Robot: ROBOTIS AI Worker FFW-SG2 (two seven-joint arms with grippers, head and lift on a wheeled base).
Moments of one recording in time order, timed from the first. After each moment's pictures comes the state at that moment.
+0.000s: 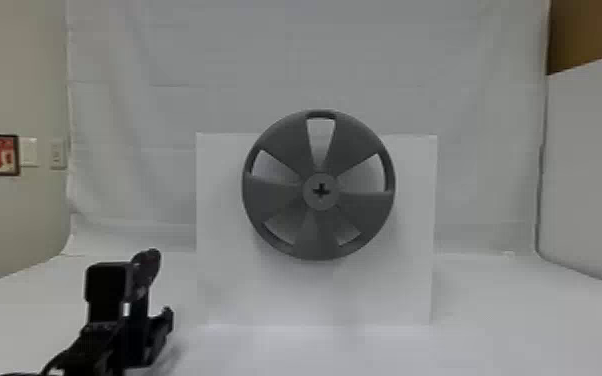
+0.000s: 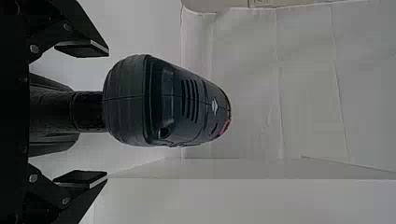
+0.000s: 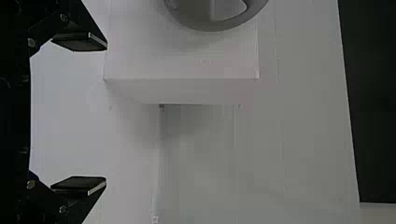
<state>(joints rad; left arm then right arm) -0.56 0.12 -0.02 -1.62 0.10 0.64 0.14 -0.39 -0.33 -0.64 -2.35 -0.12 1.27 0.76</state>
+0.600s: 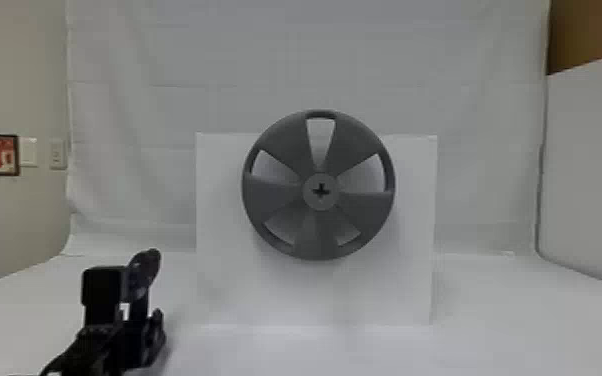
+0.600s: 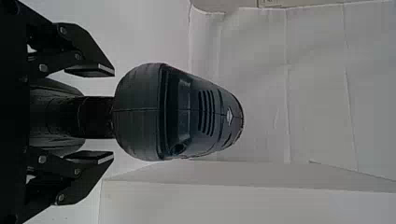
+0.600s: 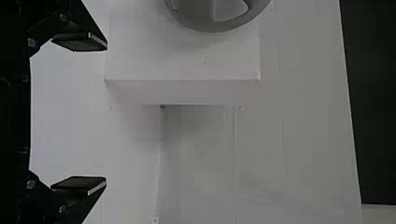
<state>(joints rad) -0.57 0.13 -0.01 -1.59 0.13 0.64 0.14 -0.39 -0.32 -0.63 -2.35 -0.11 1.27 0.76</state>
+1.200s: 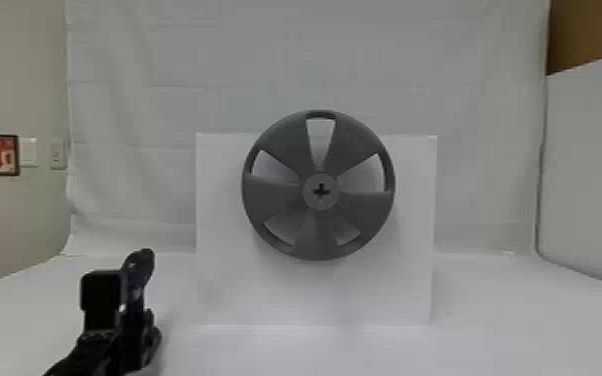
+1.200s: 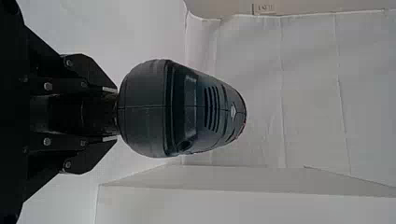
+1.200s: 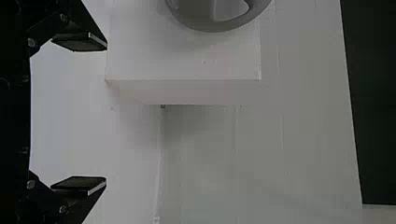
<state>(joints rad) -0.55 0.13 -0.02 -1.59 0.13 0.58 0.18 -0.39 -0.32 -0.63 -2.35 -0.11 1.27 0.76</state>
